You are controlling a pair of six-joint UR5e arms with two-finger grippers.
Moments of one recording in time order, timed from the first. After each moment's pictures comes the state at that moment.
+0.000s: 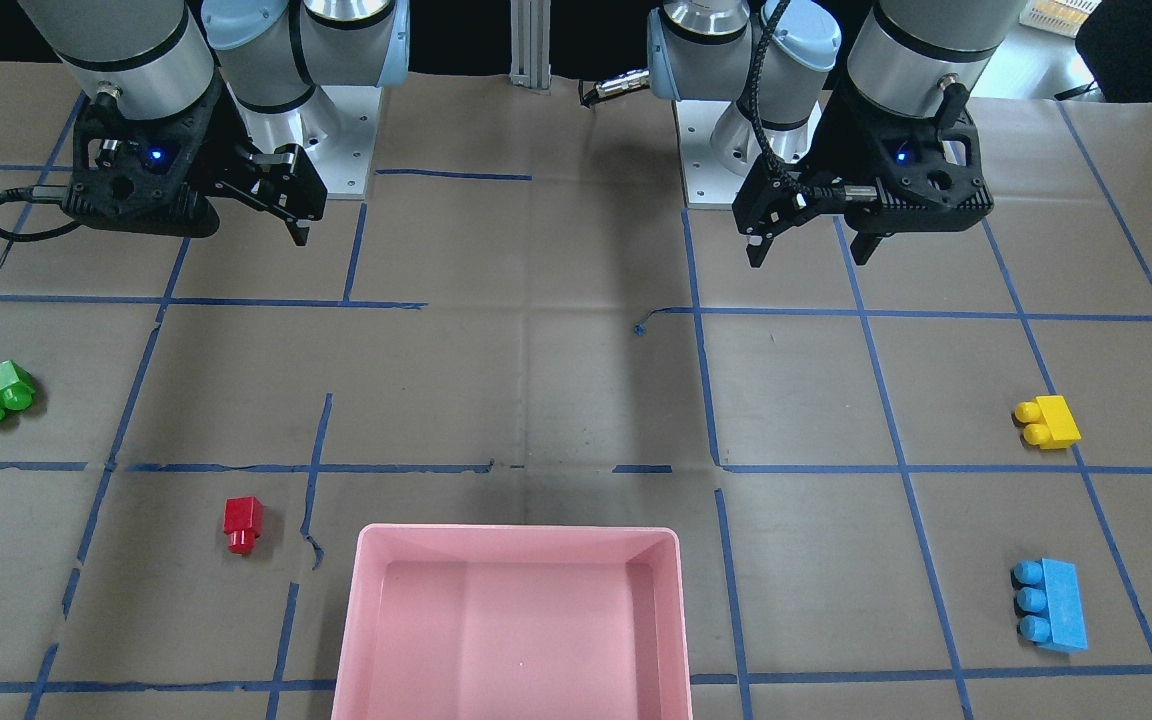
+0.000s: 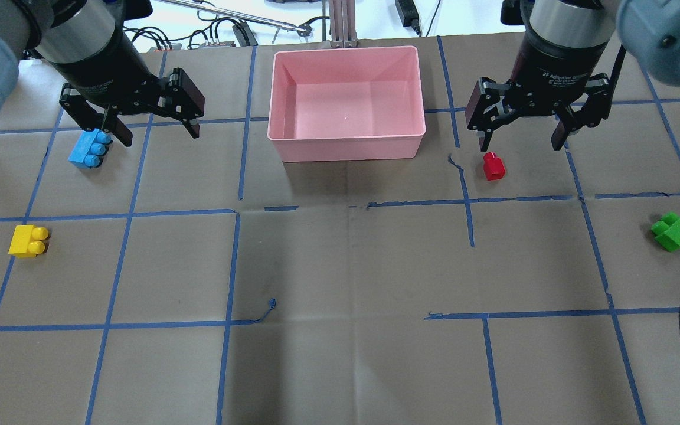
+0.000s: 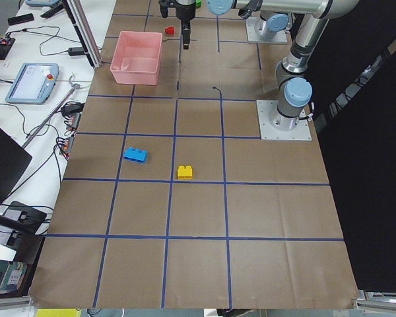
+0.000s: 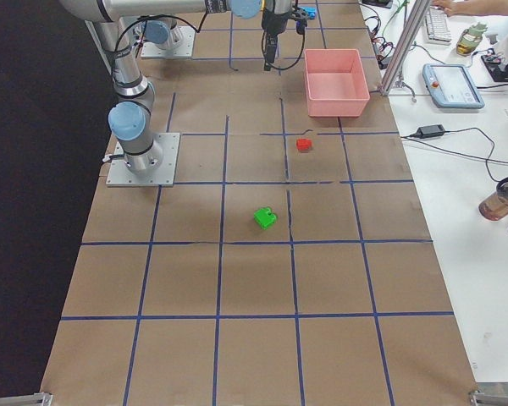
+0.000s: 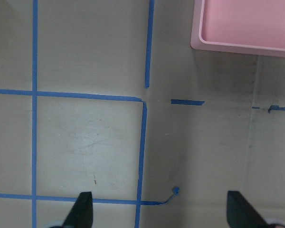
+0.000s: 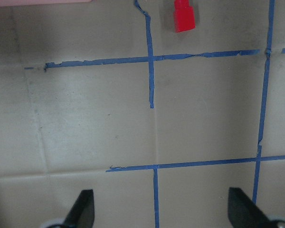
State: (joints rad) left arm -1.56 -1.57 -1.53 -1.58 1.55 -0.06; right arm 1.61 -1.54 1.50 -1.42 -1.59 0.09
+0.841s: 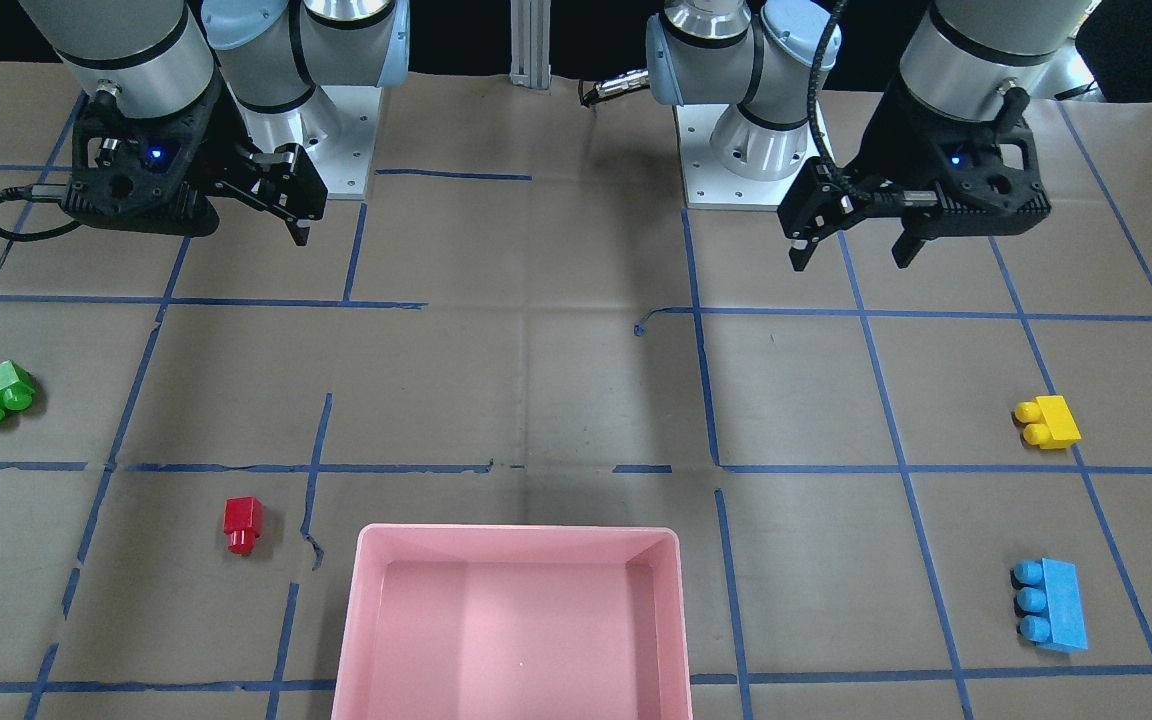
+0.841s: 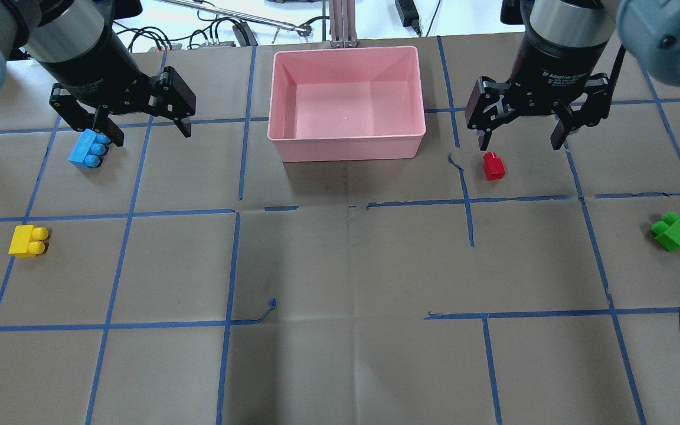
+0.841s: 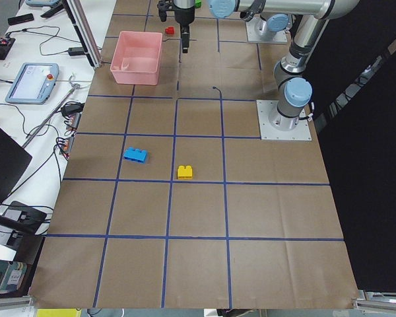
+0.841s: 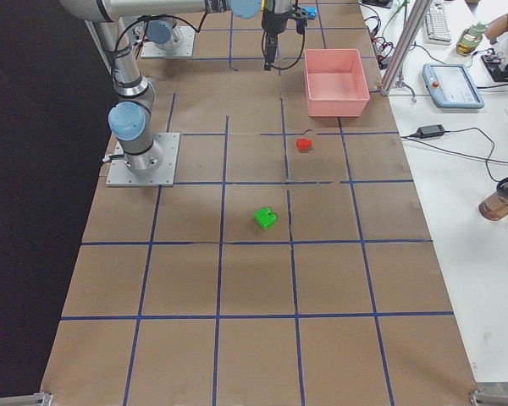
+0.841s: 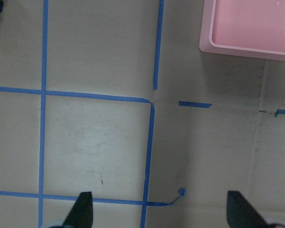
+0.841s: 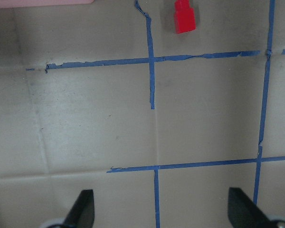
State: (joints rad) left arm -1.47 -1.56 -1.54 -1.59 1.55 0.04; right arm 1.61 -1.54 1.50 -1.42 -1.59 0.09
